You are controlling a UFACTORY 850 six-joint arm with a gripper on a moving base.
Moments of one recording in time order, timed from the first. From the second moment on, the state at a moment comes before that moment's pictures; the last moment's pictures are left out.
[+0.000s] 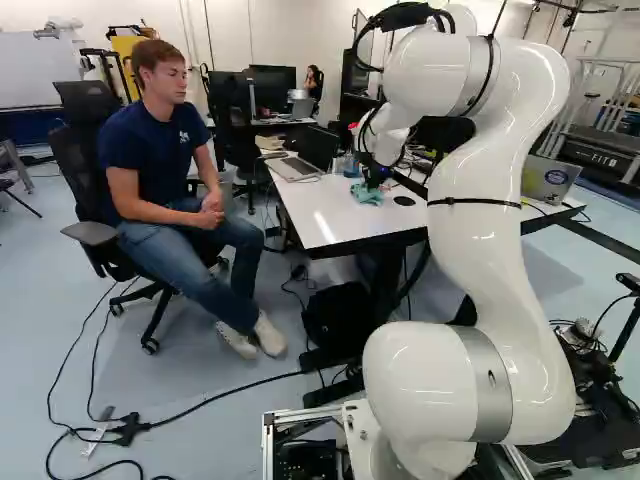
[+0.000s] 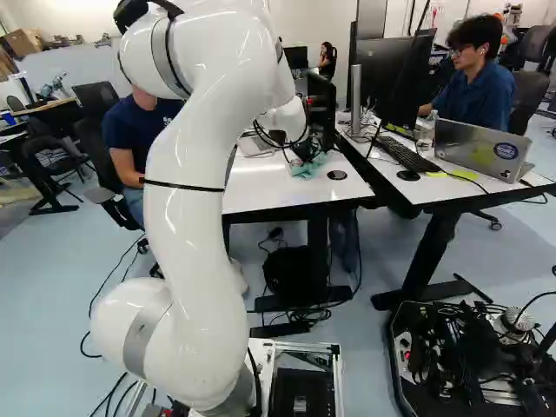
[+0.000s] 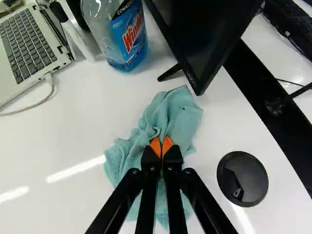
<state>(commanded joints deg) -12.7 -33.6 -78.8 0.0 -7.4 0.0</state>
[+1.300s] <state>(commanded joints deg) -14.2 -22.6 -68.3 0.0 -7.4 0.0</state>
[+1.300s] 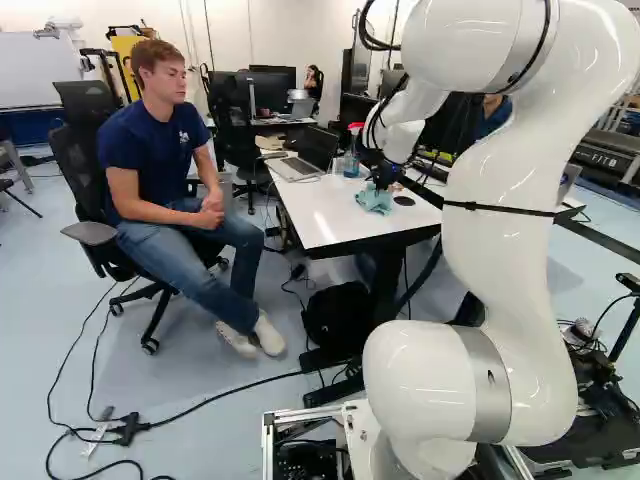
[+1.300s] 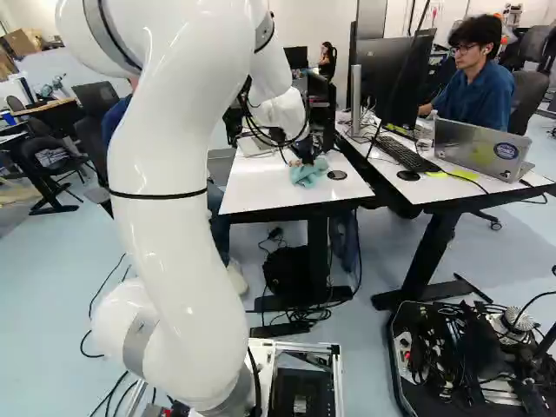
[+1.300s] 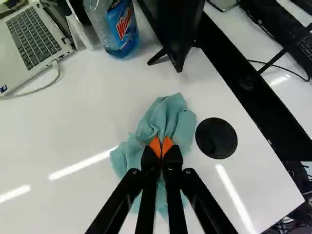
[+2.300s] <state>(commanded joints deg) -15.7 -7.2 -57.6 0.0 -10.8 0.0</state>
